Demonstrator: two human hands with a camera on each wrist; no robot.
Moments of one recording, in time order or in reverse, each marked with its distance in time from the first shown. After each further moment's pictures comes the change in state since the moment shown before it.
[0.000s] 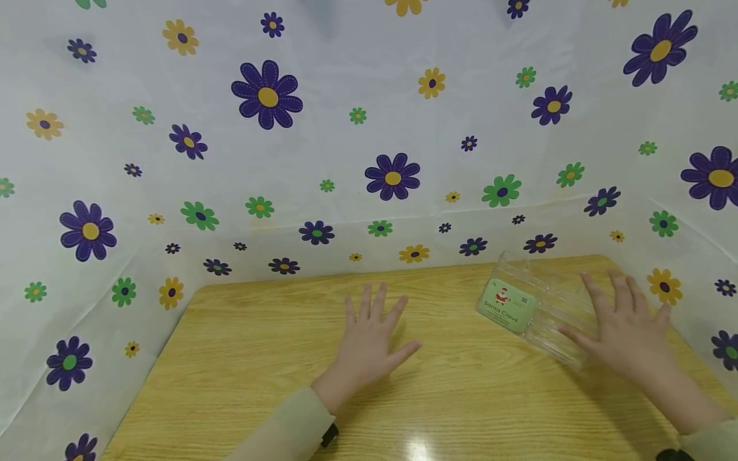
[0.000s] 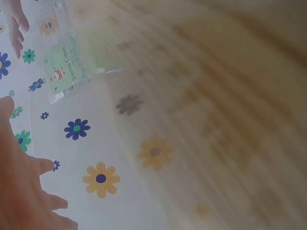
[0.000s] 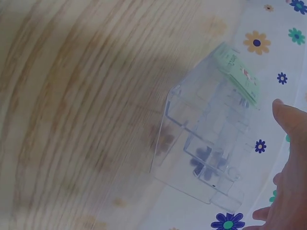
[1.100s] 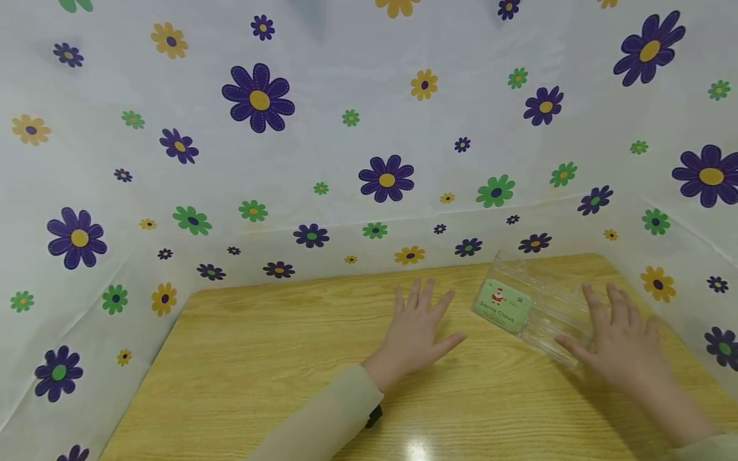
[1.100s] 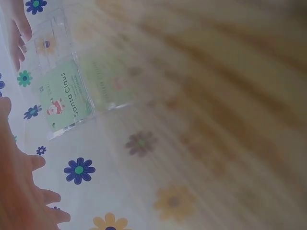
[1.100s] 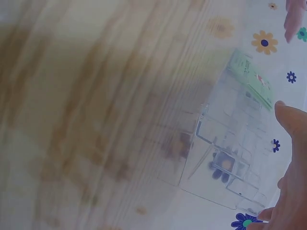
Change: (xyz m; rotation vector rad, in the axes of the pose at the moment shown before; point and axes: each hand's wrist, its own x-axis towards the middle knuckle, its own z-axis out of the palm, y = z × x) left_hand 0.061 0.056 0.027 0.022 -0.052 0.127; right_hand -0.014 0.005 0.018 0.040 0.010 0.021
